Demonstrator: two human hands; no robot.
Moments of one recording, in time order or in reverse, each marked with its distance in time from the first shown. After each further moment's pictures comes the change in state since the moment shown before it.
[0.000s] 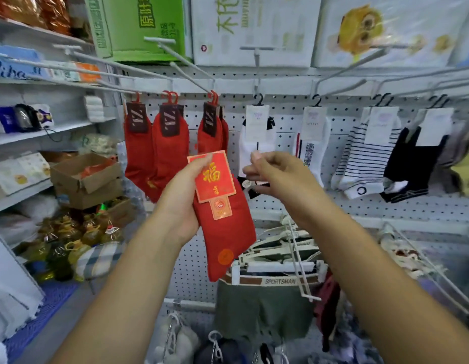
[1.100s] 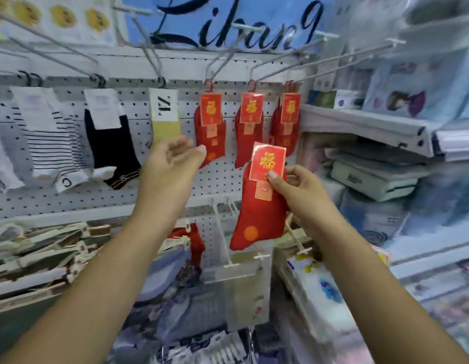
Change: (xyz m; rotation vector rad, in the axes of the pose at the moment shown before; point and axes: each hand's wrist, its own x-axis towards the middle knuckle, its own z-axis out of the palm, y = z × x) left_hand -0.091 -0.224 0.522 0.424 -0.102 0.375; right_hand -0.183 0.081 -0.588 -0.040 0.527 0.132
